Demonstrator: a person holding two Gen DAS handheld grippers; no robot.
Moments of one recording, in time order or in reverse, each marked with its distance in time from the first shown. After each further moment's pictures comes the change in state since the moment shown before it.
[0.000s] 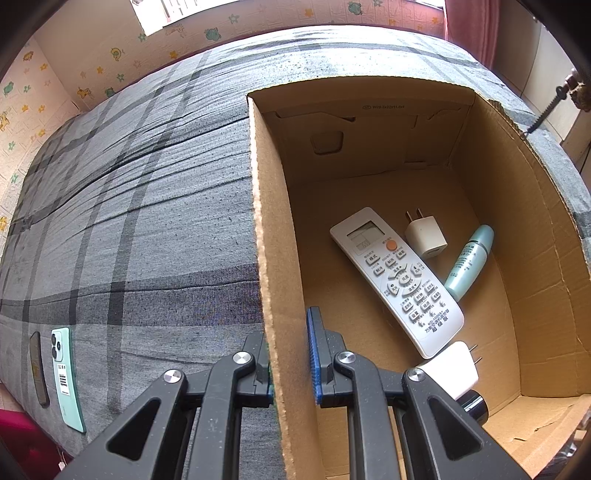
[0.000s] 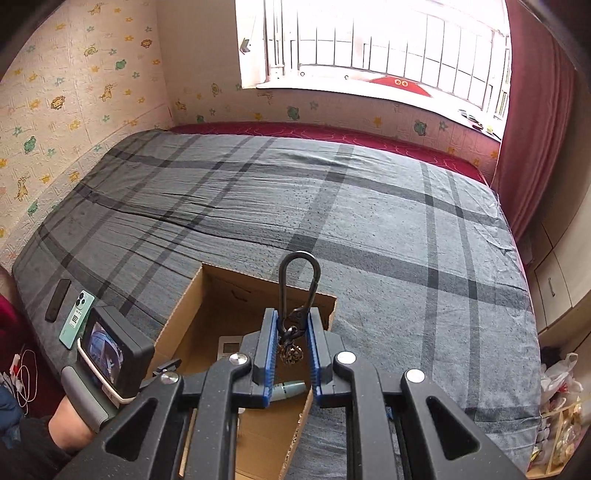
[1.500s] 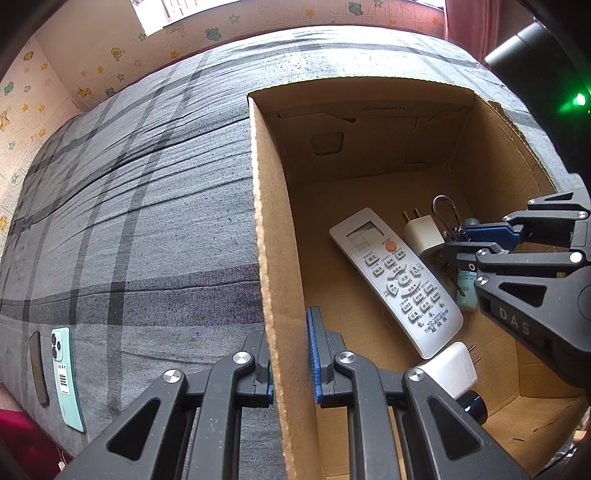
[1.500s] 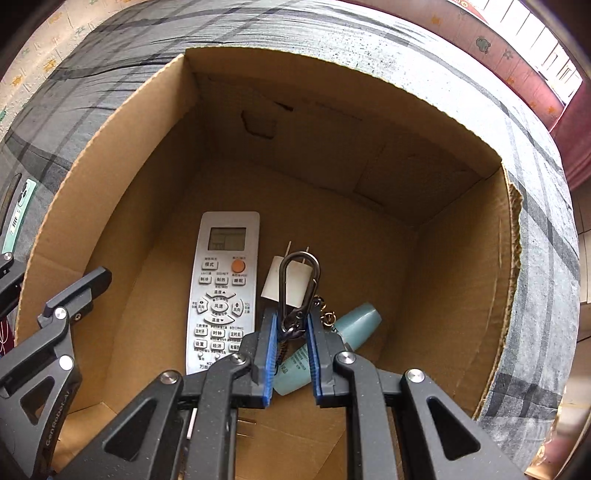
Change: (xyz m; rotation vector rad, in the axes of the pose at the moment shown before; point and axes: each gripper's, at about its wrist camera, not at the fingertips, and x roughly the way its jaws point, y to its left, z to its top) left arm 0.001 0.004 0.000 0.001 0.000 -0.004; right arm 0.208 0.056 -0.089 -0.108 0.470 -0.024
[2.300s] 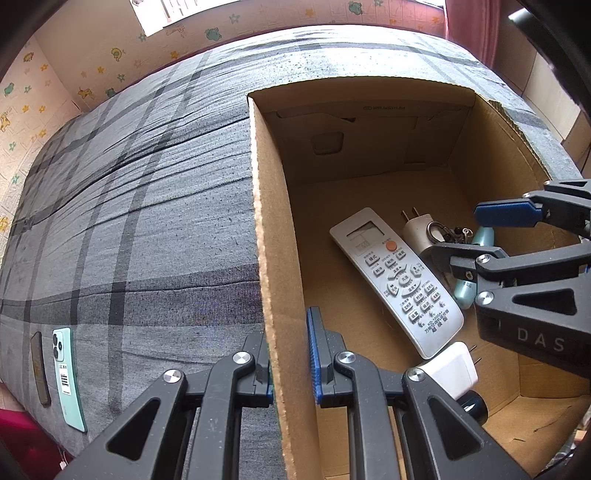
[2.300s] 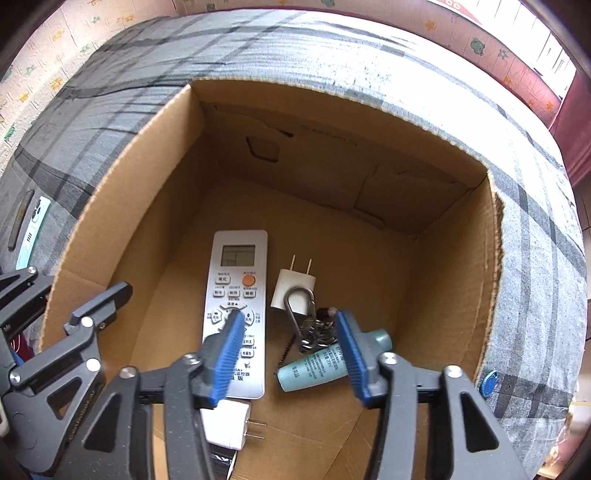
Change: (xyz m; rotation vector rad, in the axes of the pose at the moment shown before) left arm -0.001 -0.002 0.000 0.002 0.001 0.006; right arm -0.019 -0.016 -0.002 0.027 -0.081 0.044
